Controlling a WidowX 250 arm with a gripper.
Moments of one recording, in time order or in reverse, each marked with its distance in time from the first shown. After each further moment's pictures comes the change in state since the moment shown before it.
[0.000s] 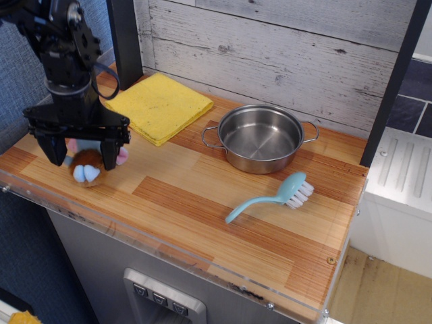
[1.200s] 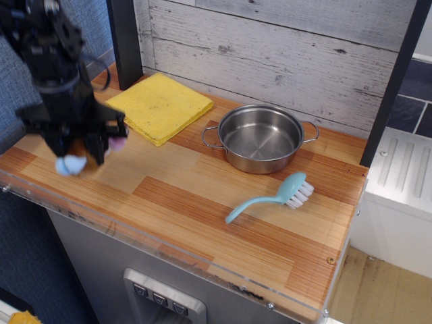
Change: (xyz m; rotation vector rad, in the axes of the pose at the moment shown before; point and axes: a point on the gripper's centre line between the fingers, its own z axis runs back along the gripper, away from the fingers) arm -0.006 -0.006 0.035 -0.083 -0.064 -0.010
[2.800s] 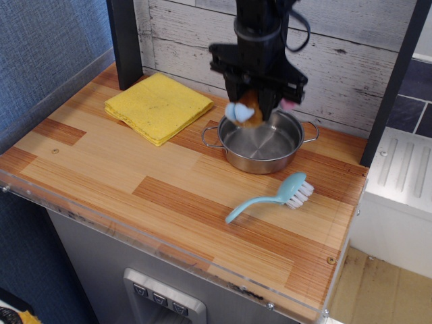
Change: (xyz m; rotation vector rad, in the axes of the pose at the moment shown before) arm 0.054 -0.179 0.006 -0.084 -0.106 -0.481
